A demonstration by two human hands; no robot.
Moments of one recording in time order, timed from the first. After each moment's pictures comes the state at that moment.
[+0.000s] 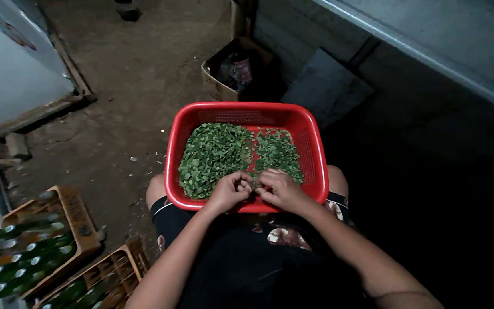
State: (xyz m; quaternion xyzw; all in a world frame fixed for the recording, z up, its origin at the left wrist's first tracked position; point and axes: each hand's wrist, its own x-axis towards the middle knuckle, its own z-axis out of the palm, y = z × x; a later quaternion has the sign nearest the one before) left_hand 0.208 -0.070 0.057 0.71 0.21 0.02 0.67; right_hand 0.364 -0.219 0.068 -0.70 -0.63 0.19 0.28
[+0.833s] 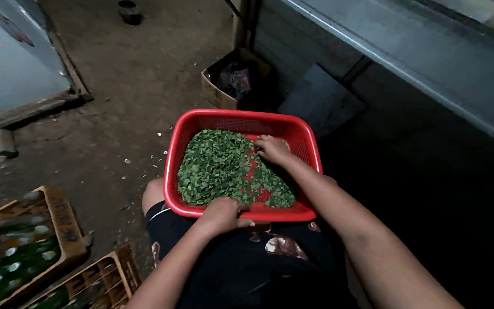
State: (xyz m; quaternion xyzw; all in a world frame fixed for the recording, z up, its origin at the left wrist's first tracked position) left_hand 0.197 -0.073 0.078 0.89 0.10 -0.25 0.36; right_hand 0.475 -0.116 0.022 -0.79 -0.57 0.19 0.08
